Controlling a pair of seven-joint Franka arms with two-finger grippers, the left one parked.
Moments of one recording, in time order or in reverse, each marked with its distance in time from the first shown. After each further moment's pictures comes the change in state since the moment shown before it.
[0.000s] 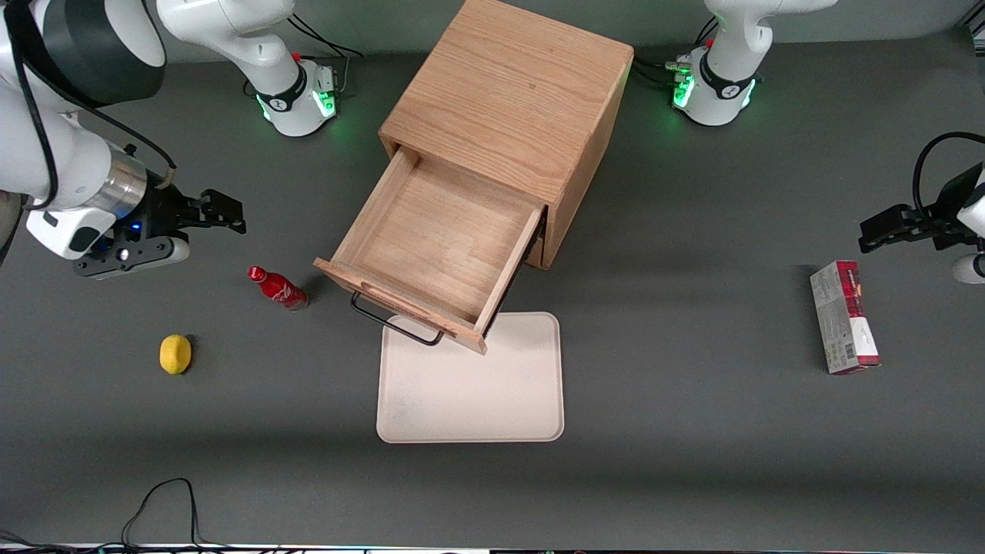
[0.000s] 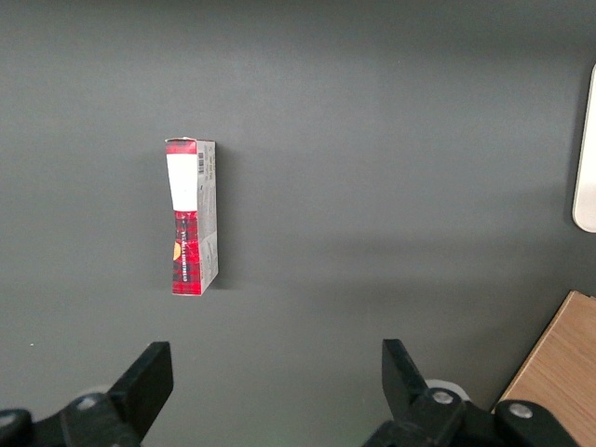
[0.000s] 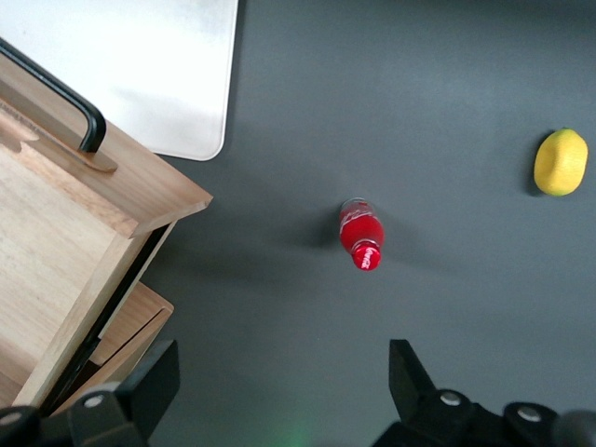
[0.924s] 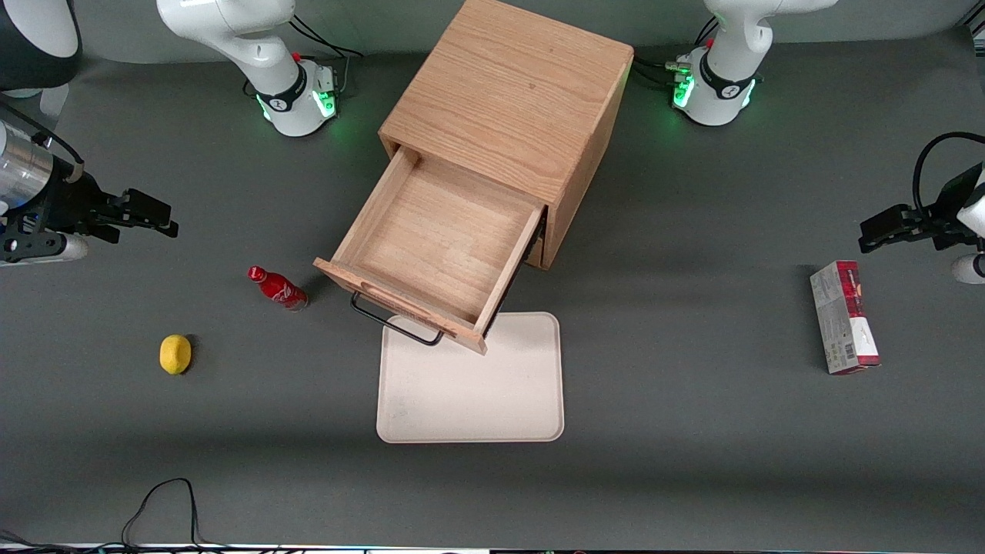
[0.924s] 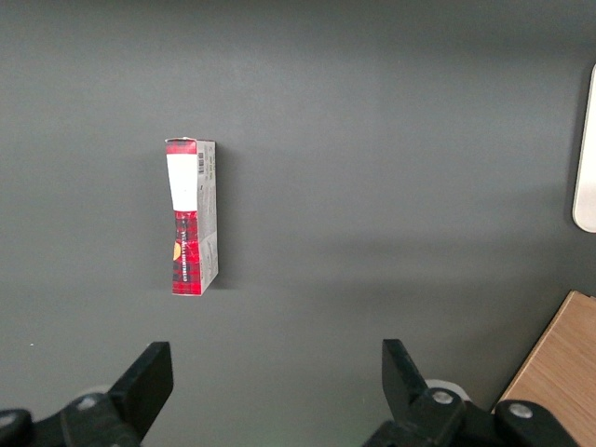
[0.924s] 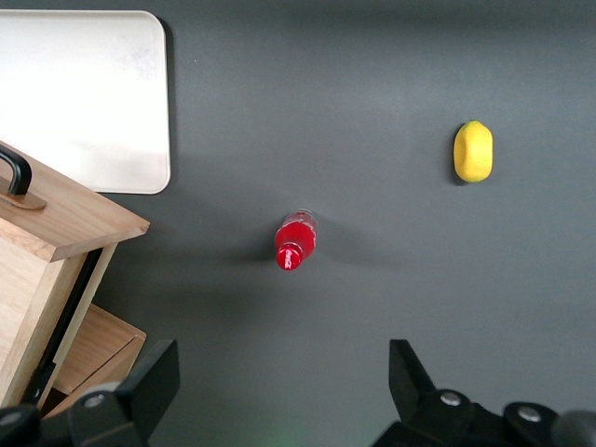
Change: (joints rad) arm -0.156 -0.052 0.030 0.007 -0.030 -0.003 0.001
